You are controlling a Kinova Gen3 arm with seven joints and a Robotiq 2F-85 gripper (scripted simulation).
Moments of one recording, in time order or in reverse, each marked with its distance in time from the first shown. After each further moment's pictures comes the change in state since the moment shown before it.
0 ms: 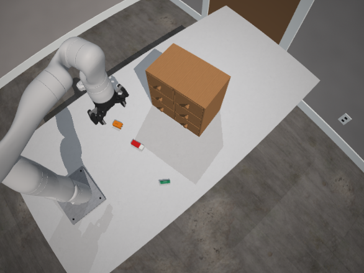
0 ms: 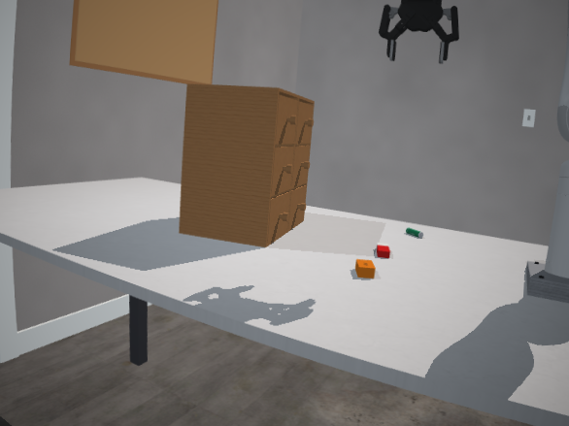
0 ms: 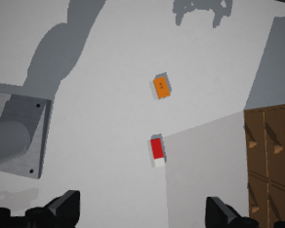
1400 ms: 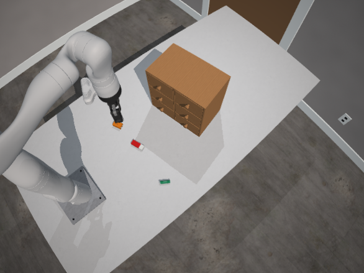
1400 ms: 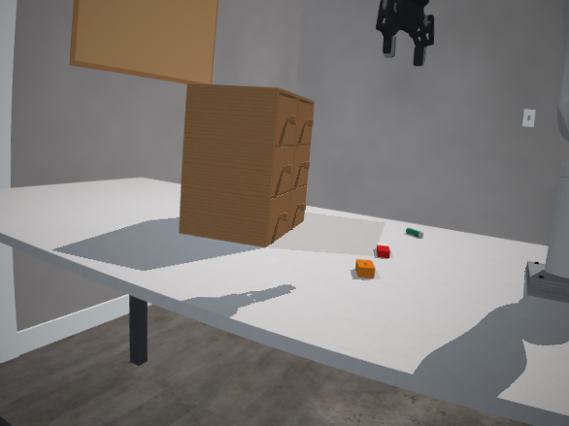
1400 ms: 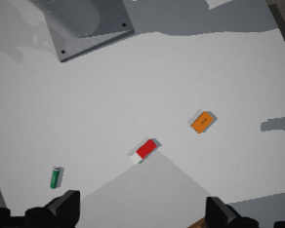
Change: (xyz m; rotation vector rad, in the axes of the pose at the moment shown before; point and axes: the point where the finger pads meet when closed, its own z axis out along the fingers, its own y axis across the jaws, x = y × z) arm 0.002 0.023 0.002 0.001 -0.001 -1.050
